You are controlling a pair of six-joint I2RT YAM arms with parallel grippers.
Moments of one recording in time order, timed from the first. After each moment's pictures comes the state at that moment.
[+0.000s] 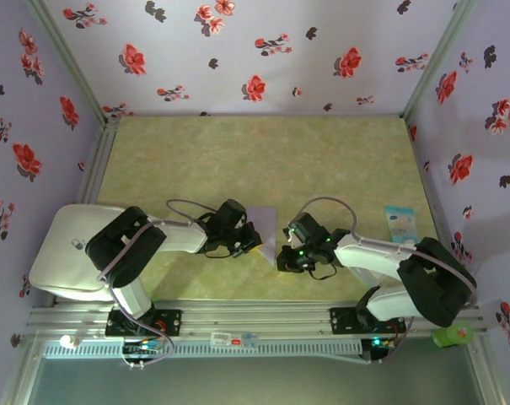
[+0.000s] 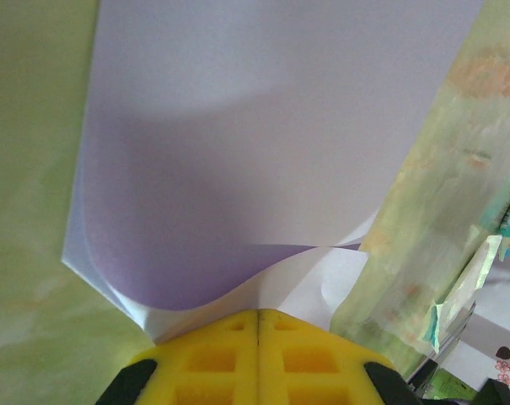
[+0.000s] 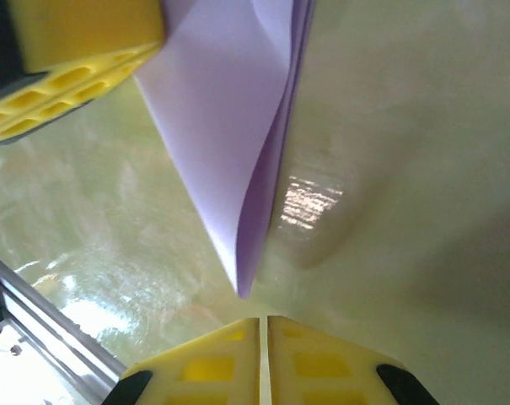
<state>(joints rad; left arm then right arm) -0.83 1.73 0.72 0.14 0.35 -1.22 0.79 1.33 0.53 -0.30 -0.42 0.75</state>
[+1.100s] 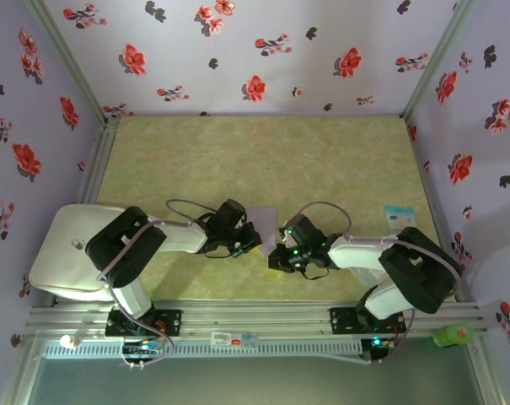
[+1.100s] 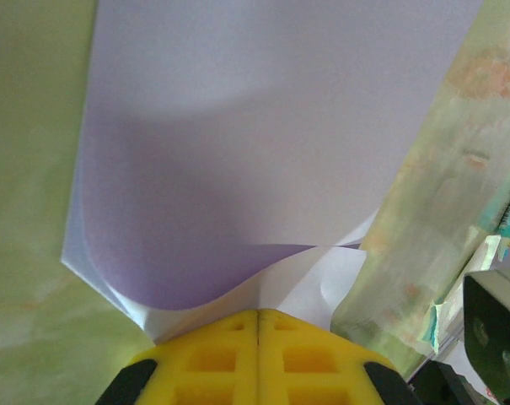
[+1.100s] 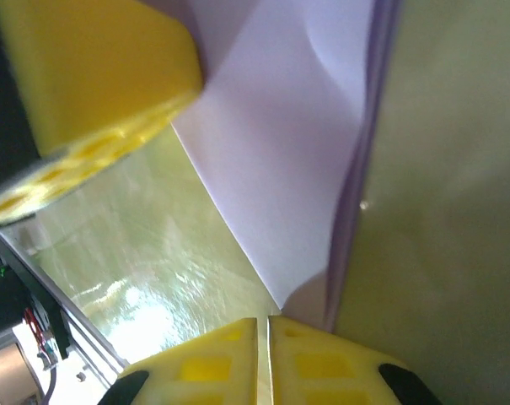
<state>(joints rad) -0.83 1.73 0.72 0.15 0.35 -1.22 0.80 1.44 0.46 0.00 -0.49 0.91</state>
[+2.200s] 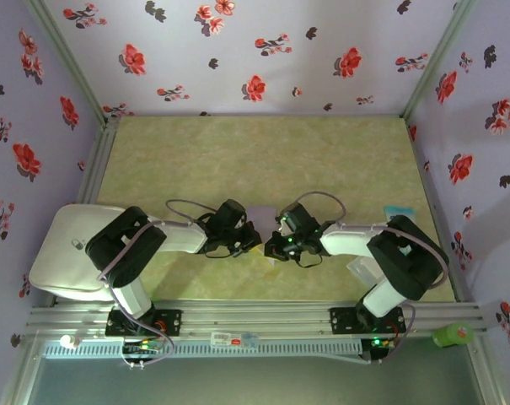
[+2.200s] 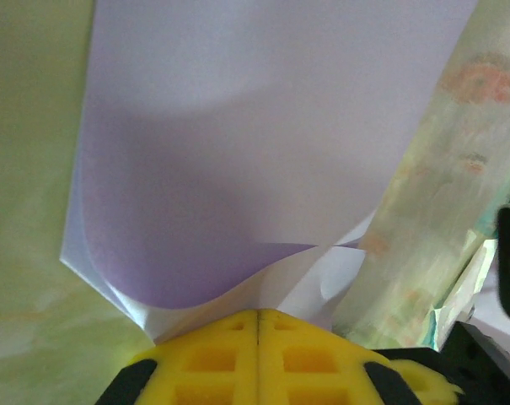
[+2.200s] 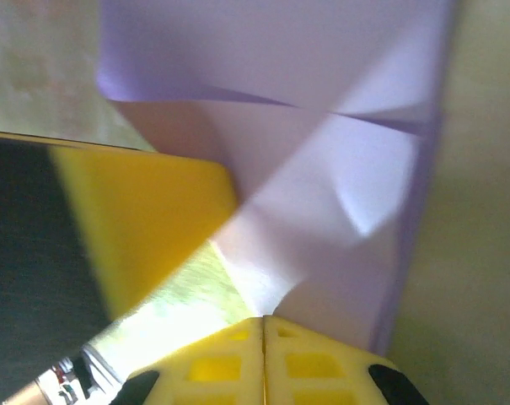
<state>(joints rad) -0.83 1.73 0.71 0.16 0.34 -1.22 0.74 1.56 0.59 -0.04 -0.49 0.90</state>
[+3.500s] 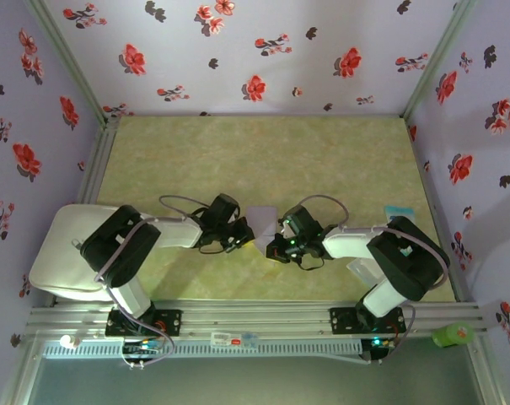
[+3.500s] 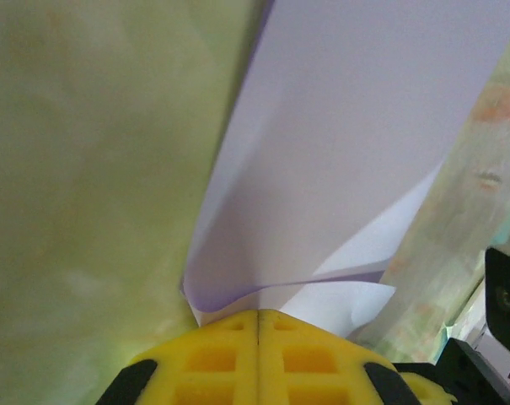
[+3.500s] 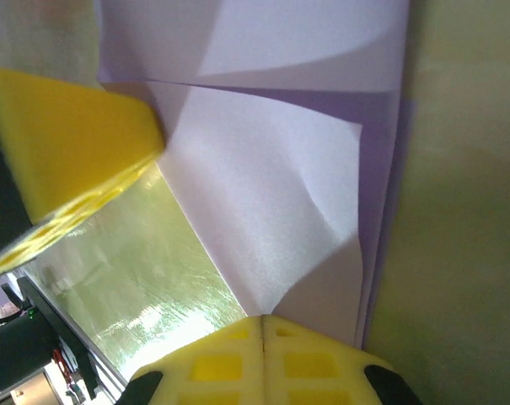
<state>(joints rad) -0.75 1.71 0.73 0.07 0.35 -1.14 0.73 1.56 0.55 0.03 -0.50 0.92</state>
